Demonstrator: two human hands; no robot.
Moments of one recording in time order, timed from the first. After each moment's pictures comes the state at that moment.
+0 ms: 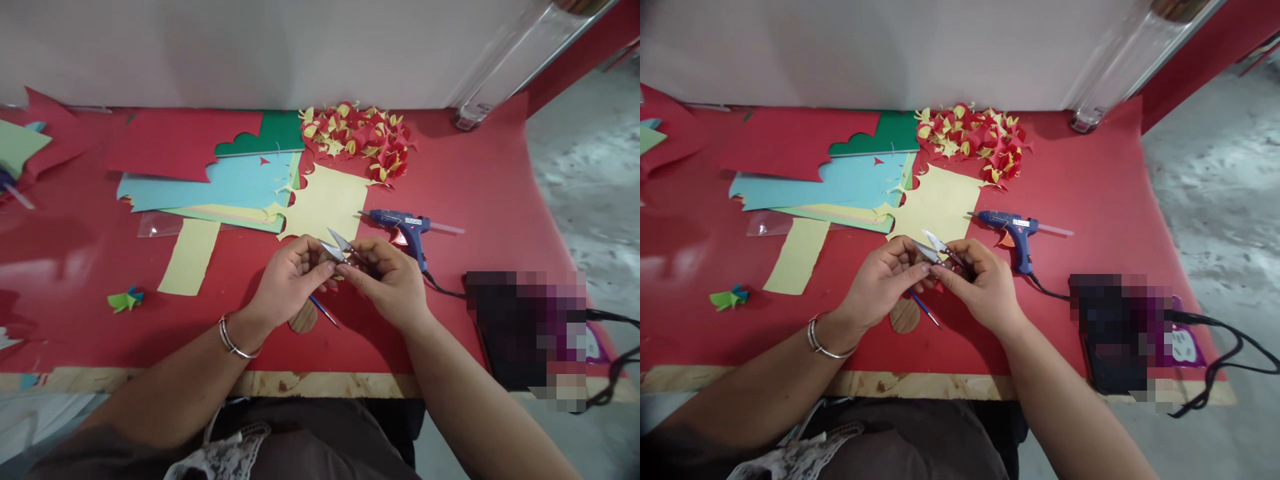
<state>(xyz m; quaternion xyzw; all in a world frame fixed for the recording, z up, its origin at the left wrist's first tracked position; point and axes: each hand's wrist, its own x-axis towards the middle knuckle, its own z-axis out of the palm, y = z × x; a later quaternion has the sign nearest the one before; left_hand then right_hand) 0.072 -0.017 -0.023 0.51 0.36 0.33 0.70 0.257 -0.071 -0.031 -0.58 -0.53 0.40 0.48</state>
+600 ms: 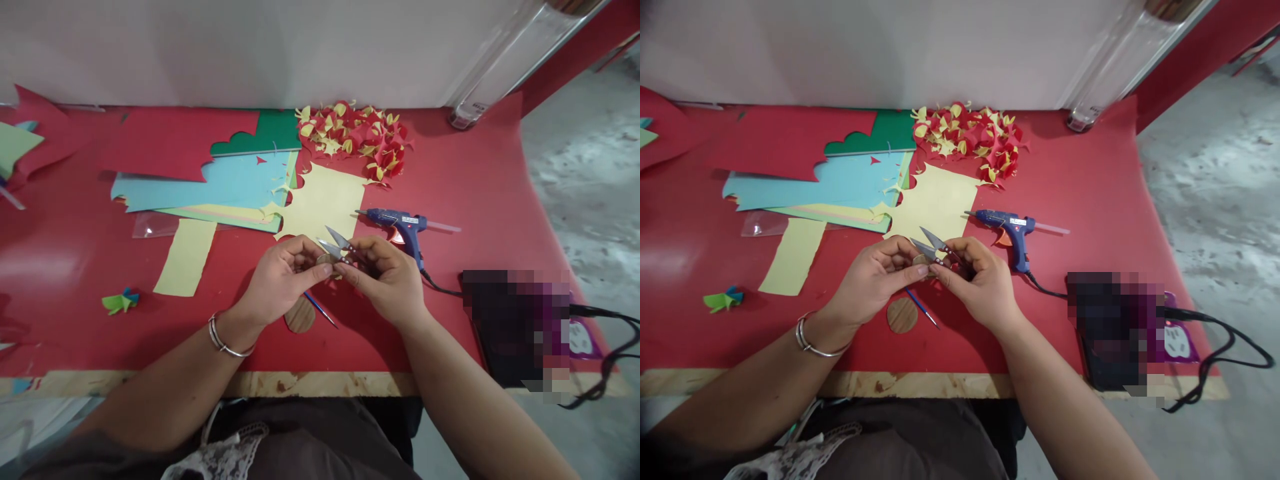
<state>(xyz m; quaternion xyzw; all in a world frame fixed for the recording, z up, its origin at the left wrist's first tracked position) 0.065 -0.011 -0.020 0.51 0.36 0.34 0.71 0.257 -0.070 -0.031 -0.57 -0.52 0.40 0.49</state>
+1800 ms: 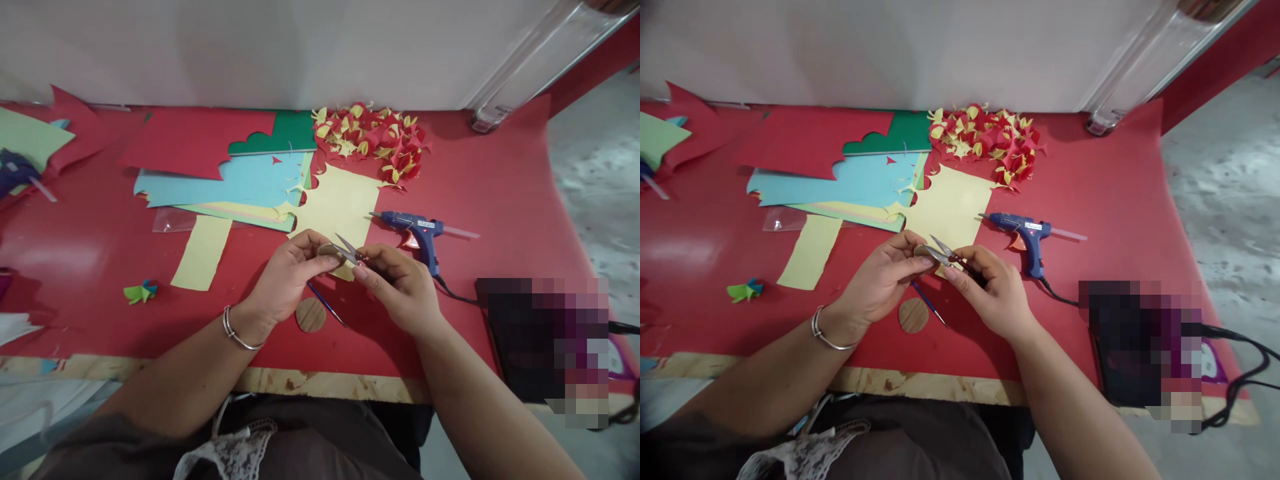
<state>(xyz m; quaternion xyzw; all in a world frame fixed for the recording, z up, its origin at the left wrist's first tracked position) 0.070 -0.011 -0.019 0.36 0.34 0.38 0.78 0.258 -0.072 -0.017 -0.57 -0.58 0.38 0.45</state>
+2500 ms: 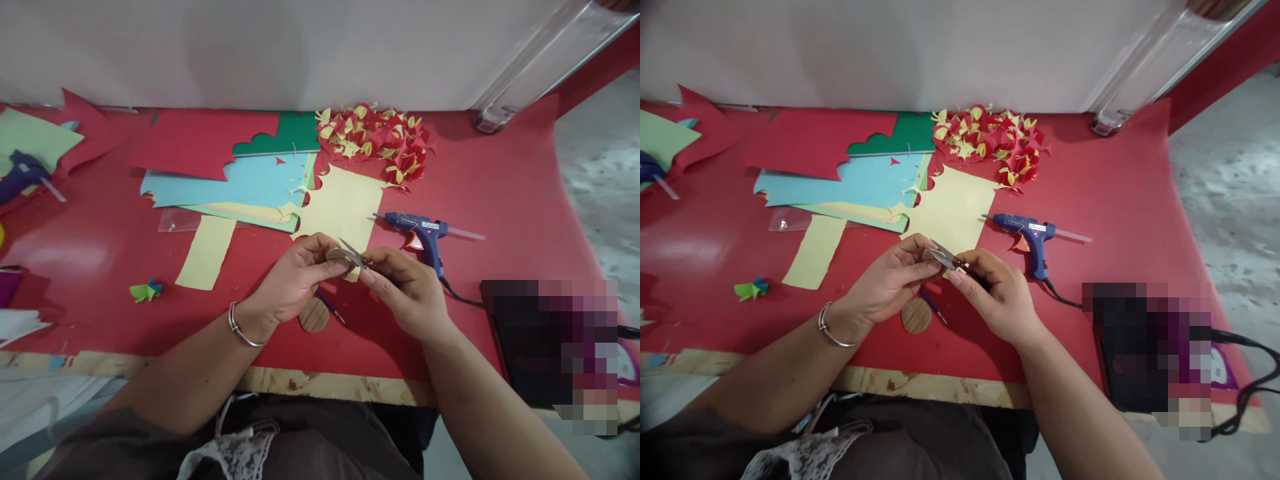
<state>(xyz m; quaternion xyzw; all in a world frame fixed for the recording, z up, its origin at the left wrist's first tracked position) 0.070 -0.012 -0.017 0.35 0.28 0.35 0.82 0.260 -0.075 -0.014 -0.56 -0.59 0.38 0.43</state>
